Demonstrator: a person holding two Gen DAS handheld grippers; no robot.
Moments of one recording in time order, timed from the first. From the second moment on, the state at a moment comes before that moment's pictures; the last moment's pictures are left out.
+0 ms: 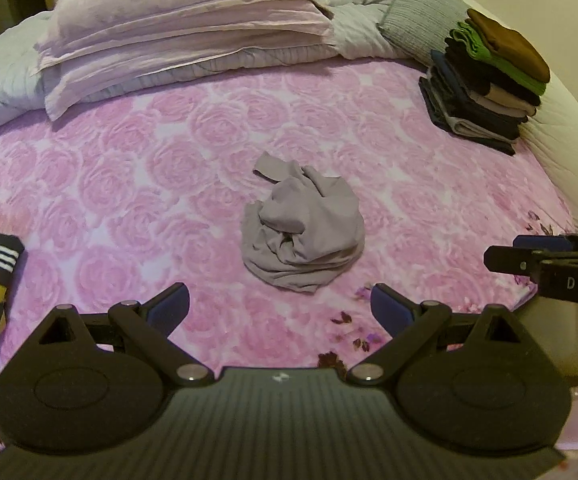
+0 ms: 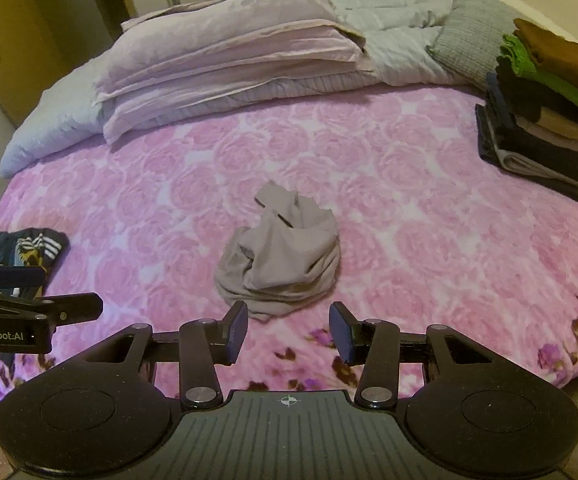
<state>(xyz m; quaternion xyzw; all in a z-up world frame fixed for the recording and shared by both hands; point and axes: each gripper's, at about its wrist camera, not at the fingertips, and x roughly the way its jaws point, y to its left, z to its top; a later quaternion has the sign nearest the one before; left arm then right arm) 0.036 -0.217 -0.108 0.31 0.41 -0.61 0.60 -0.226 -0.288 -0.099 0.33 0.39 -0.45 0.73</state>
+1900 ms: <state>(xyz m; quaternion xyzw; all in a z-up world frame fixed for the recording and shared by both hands) 0.139 -0.323 -0.348 0.25 0.56 -0.41 0.68 -0.097 -0.509 -0.345 0.29 0.48 -0.30 0.77</state>
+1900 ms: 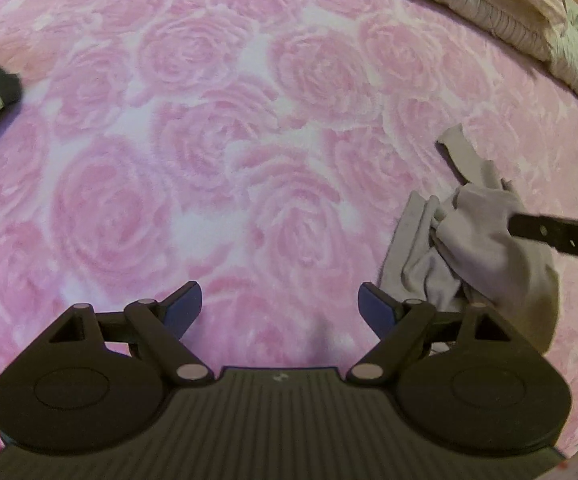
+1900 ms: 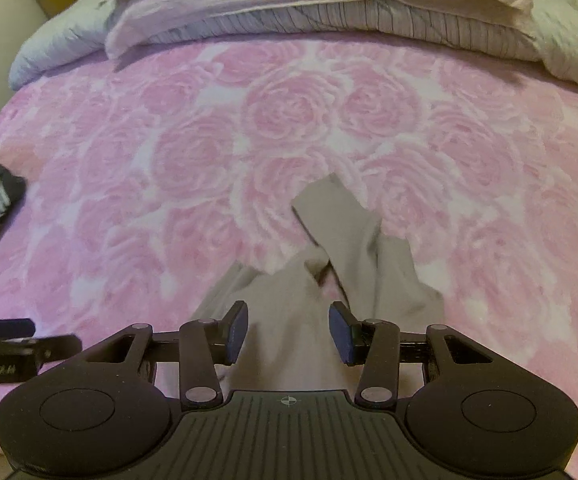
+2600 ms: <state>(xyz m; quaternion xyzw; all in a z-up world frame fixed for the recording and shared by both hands) 0.074 -0.408 -0.416 0.26 0.55 -0.50 0.62 -0.236 -0.494 -0.325 0.35 0.42 -0.34 0.77</state>
